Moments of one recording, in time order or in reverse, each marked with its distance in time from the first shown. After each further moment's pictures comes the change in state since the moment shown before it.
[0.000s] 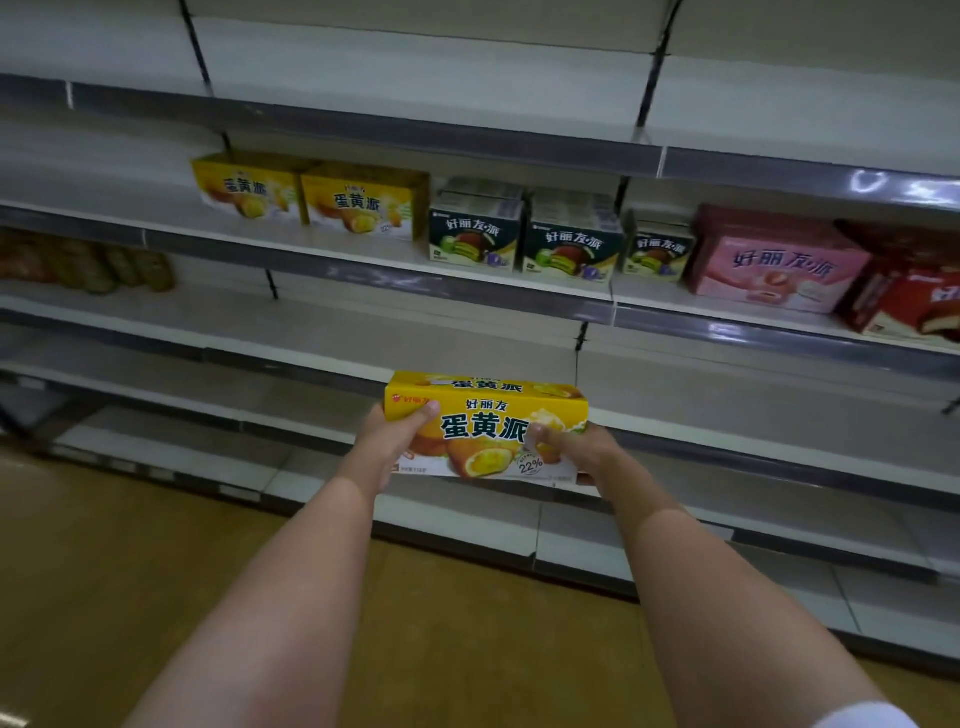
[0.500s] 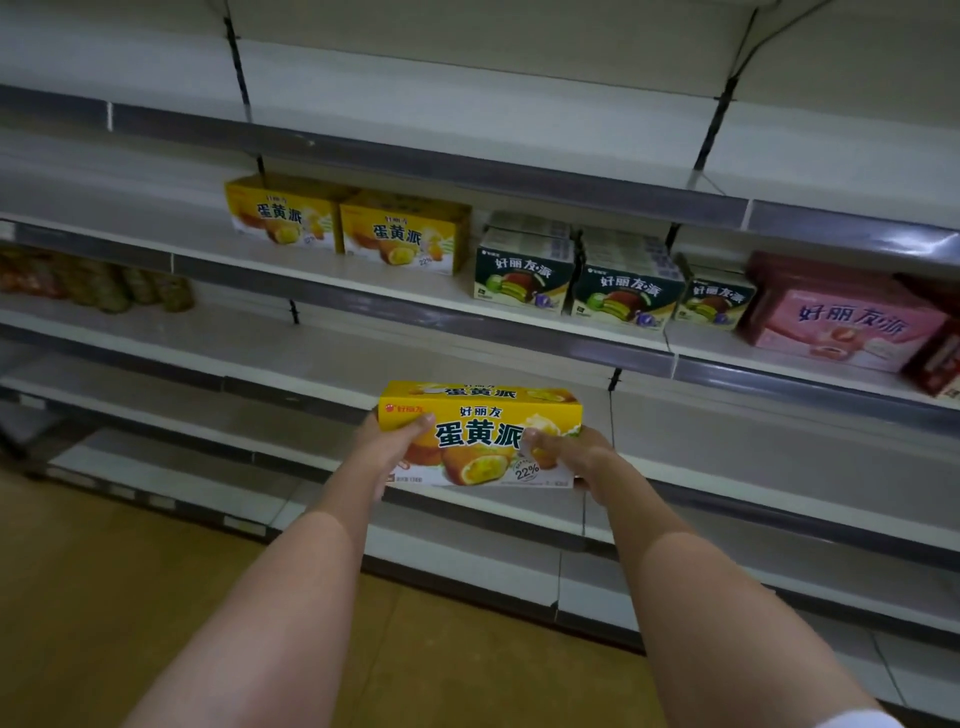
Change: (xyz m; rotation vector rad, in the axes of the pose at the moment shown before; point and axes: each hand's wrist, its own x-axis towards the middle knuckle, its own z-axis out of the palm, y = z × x) left_hand 0.080 0.033 -0.069 -0.021 0.029 0.000; right_hand 0.051 -0.080 0.072 -0.042 0.003 -0.048
